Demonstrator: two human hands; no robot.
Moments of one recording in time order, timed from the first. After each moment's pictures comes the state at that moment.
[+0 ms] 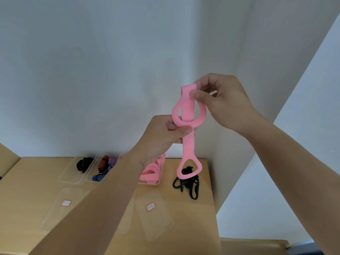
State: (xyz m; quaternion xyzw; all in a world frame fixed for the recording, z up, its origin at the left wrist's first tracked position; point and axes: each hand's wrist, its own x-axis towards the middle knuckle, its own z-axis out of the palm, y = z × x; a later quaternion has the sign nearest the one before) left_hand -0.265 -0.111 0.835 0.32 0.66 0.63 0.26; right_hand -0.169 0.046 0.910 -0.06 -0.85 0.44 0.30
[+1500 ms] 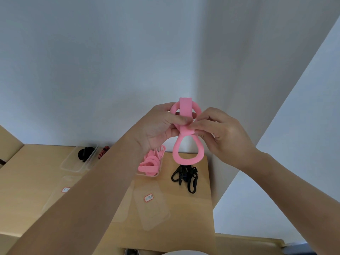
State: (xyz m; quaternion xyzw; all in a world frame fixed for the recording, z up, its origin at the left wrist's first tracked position) left_hand -0.268 -0.107 0.847 0.25 0.56 0.67 0.41; right_hand -0.139 0.050 0.822 0.14 -0.90 0.17 0.38
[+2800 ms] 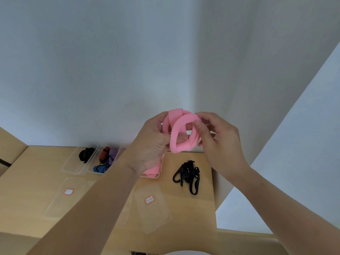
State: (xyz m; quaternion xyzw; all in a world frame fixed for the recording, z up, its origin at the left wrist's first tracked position) left_hand -0.252 -0.110 0.820 0.27 0.58 0.70 0.31; right_hand -0.150 0.035 0.795 -0.08 -0.80 0.48 0.36
